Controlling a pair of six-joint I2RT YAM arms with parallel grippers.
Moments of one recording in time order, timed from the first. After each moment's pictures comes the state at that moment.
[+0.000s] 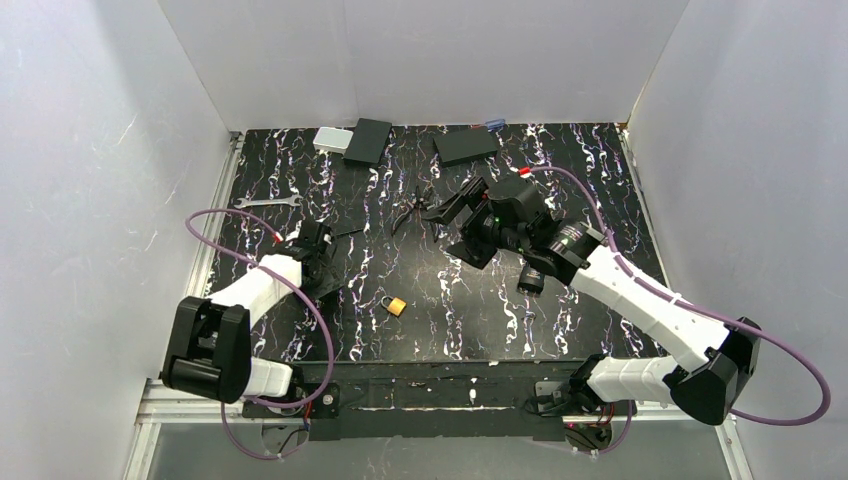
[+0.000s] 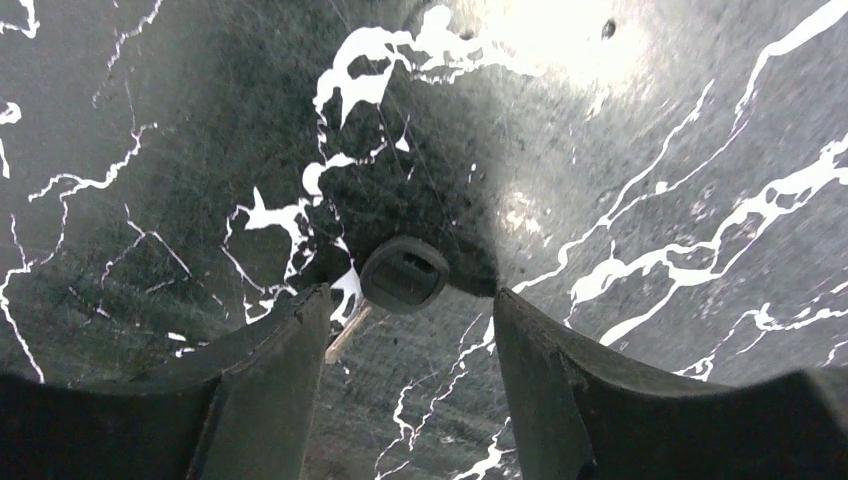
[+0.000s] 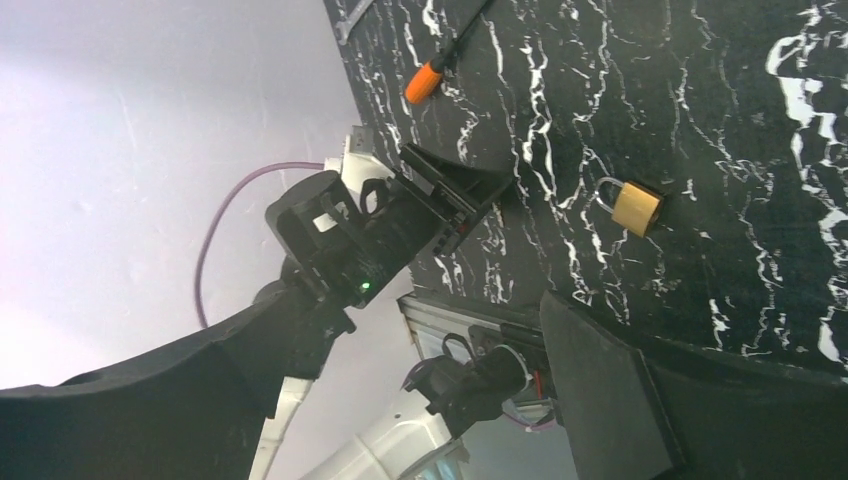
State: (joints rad) left arm -0.23 1.36 0.69 -0.60 -0.22 -0.75; right arm 0.84 1.22 1.21 -0.54 0.01 1.42
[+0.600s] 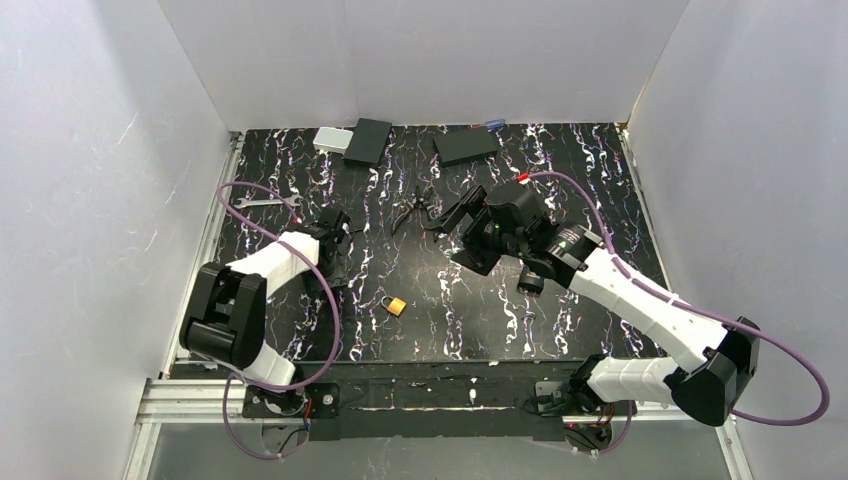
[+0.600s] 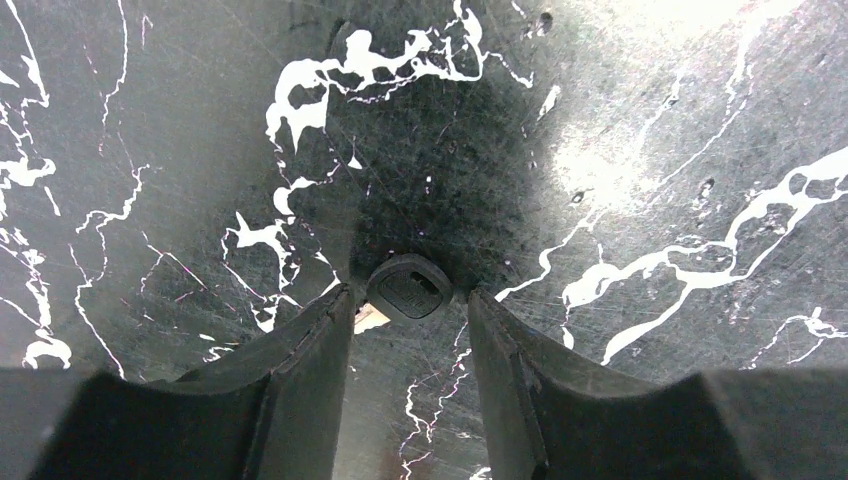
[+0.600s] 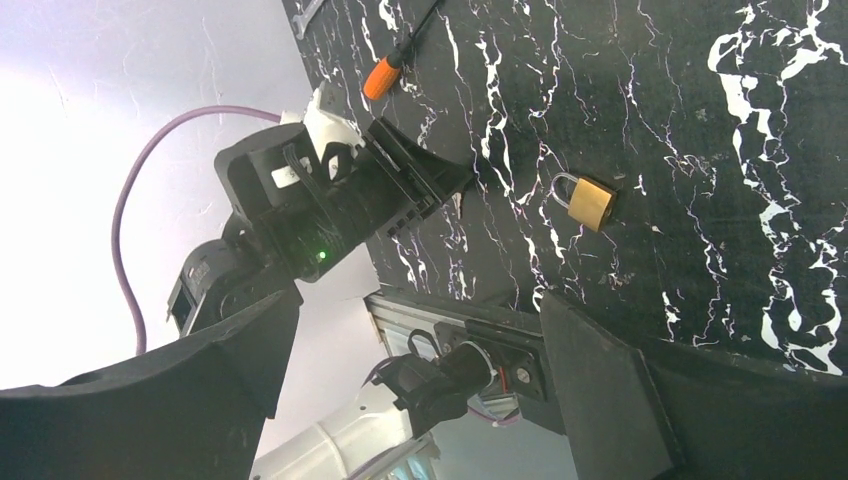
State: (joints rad) left arm -0.32 1.54 0.86 -0.74 -0.29 -0.64; right arm 0.84 1.21 1.16 -0.57 0.01 1.39
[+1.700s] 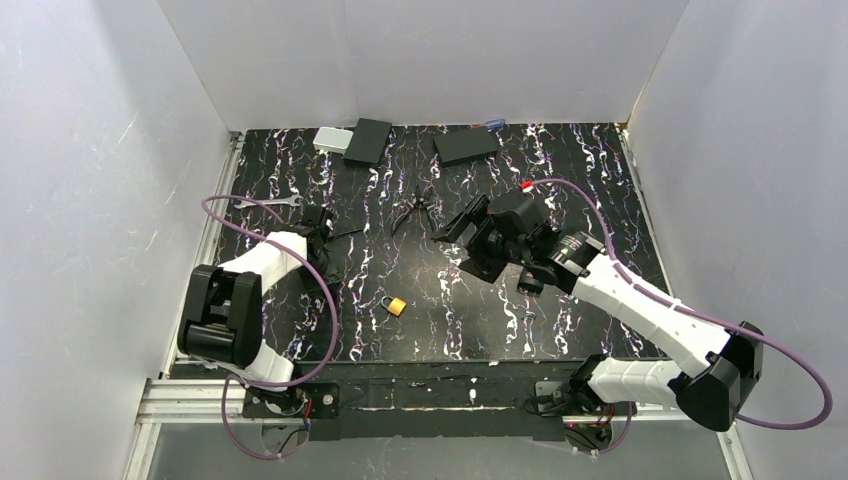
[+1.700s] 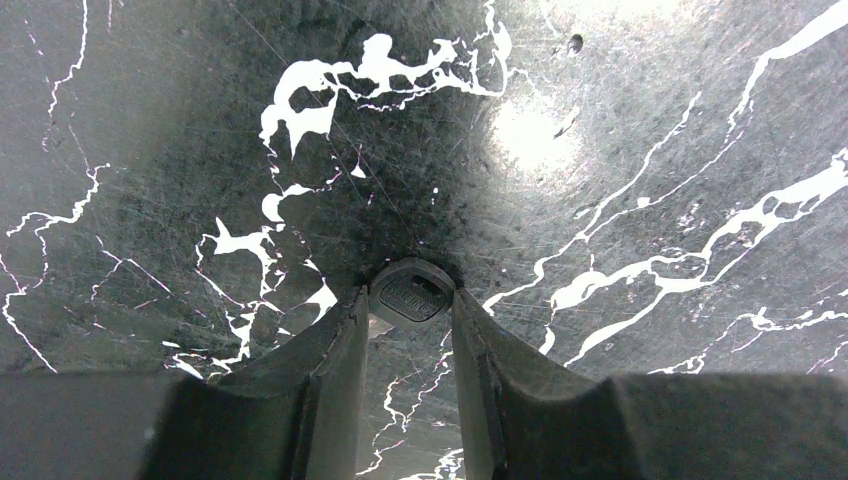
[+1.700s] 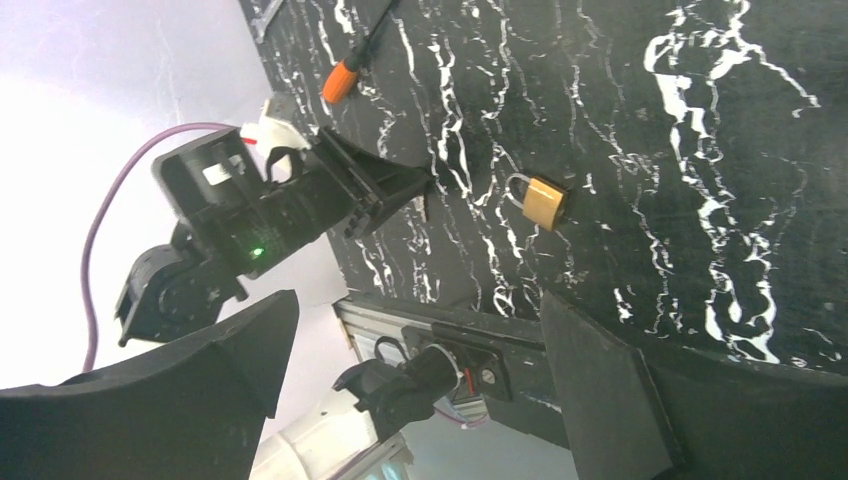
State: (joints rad) left arm -0.21 1.55 0.85 -0.72 -0.13 -0.66; right arm 0.84 1.18 1.11 -0.58 0.03 1.36
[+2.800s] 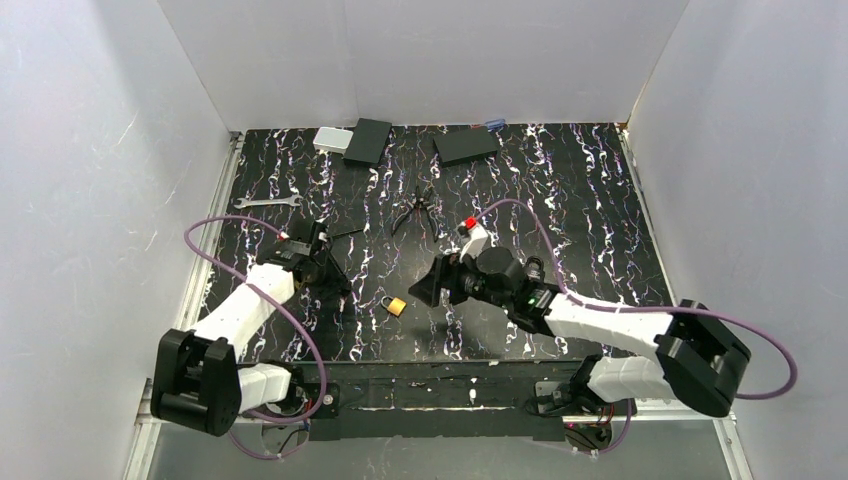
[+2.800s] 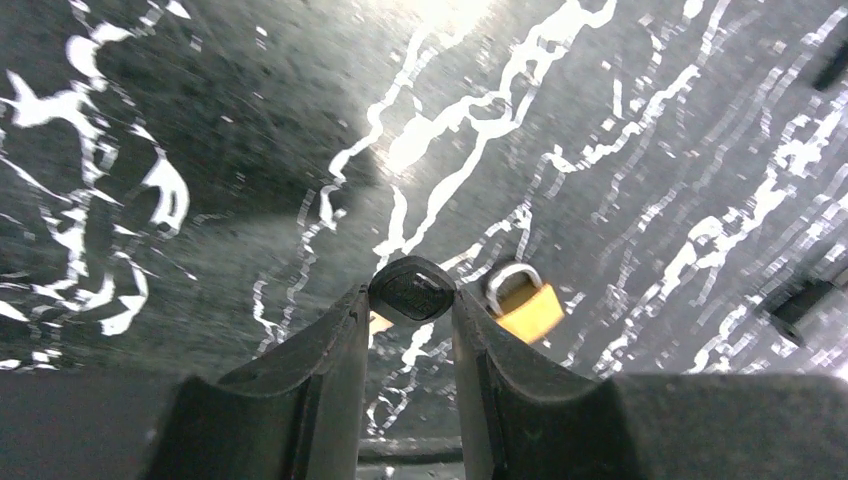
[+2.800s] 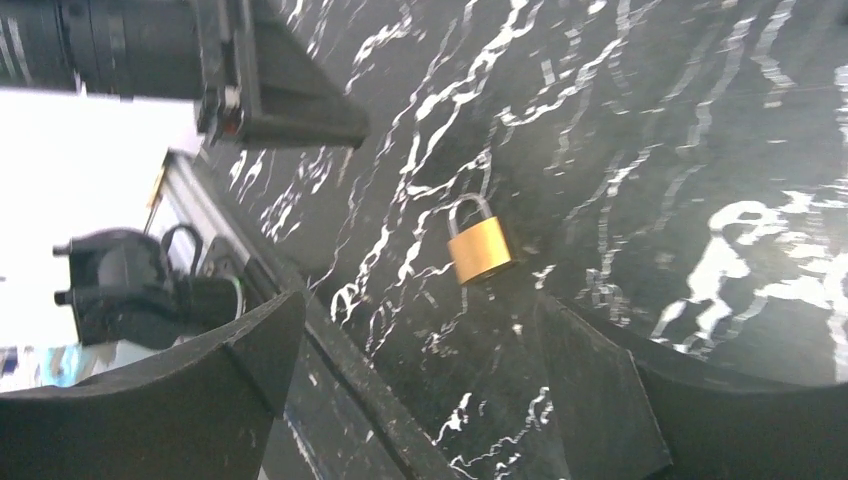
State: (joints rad) left arm -0.25 1.22 0.71 -0.65 0.04 -0.81; right arm 0.95 1.22 0.59 0.27 -0.07 0.71
